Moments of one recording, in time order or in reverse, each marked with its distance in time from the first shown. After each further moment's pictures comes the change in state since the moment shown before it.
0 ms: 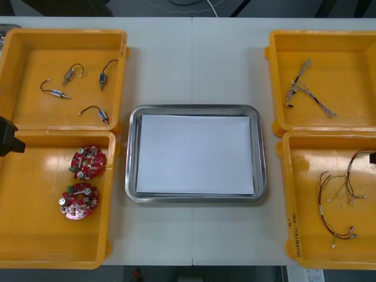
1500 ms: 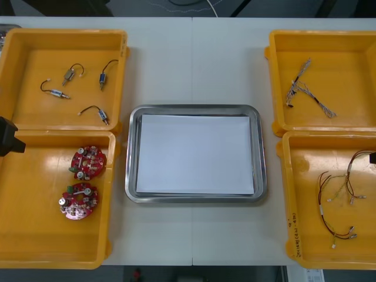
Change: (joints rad) right arm 0.000 0.000 0.000 0.000 0.000 0.000 0.000; left arm 0.000 0.000 0.000 0.000 0.000 0.000 0.000
